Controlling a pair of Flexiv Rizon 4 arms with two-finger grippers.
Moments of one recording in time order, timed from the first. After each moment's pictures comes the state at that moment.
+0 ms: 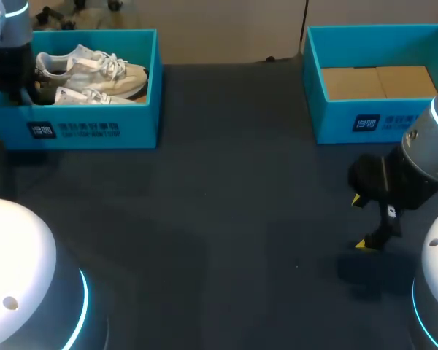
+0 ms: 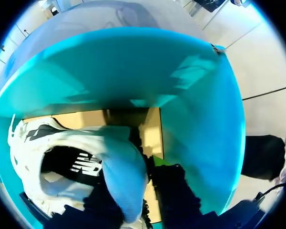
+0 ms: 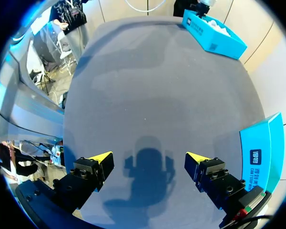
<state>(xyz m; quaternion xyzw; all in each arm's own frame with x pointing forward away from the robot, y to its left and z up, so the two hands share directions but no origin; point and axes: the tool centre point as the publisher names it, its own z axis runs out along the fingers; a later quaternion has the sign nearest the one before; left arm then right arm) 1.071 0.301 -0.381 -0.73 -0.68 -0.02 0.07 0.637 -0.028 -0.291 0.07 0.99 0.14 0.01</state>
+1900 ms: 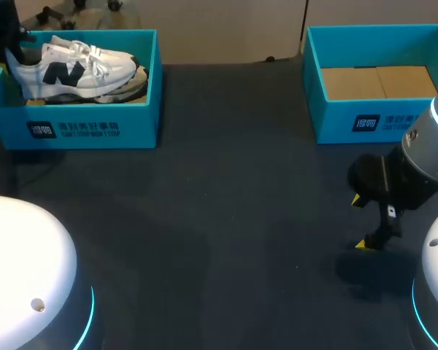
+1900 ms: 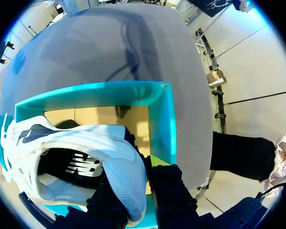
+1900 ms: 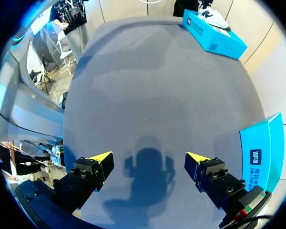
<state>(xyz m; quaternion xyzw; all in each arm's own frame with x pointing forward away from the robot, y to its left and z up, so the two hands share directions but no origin) 1.088 0.304 -0.273 -0.72 -0.69 -0.03 0.06 0.637 -0.028 -0.291 0.07 0.99 0.14 0.01</state>
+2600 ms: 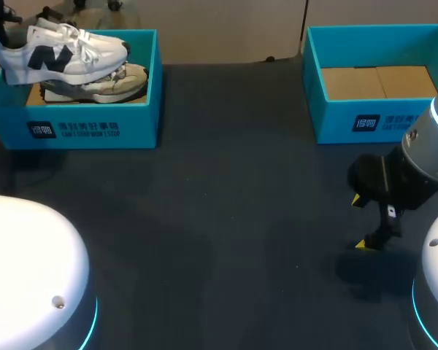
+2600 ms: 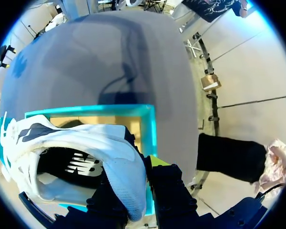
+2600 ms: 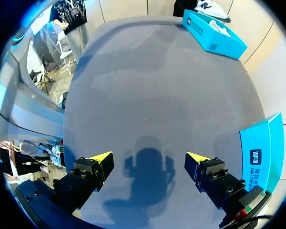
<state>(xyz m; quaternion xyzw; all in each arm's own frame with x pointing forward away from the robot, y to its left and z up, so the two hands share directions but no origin) 1.062 0.314 -0.214 -0.71 -0.70 -0.04 0.07 0.637 -0.028 -0.291 0.07 0.99 0.14 0.01</state>
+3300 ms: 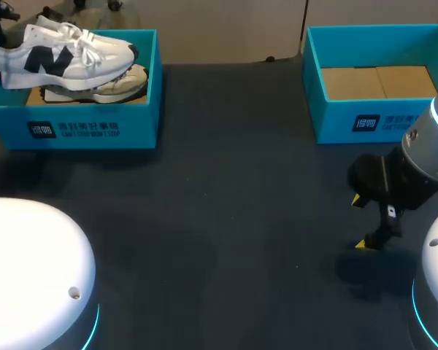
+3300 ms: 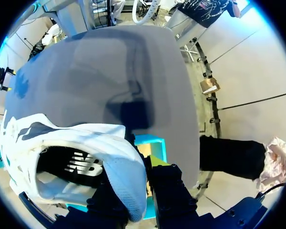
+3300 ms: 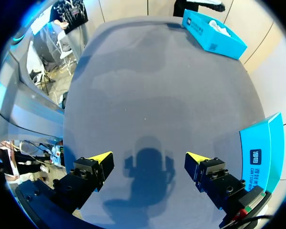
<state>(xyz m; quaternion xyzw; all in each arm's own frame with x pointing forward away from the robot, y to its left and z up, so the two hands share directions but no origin) 0.986 0.278 -0.165 -0.74 -0.67 -0.02 0.08 0.637 -0.028 -0.291 0.07 0.99 0.14 0.01</state>
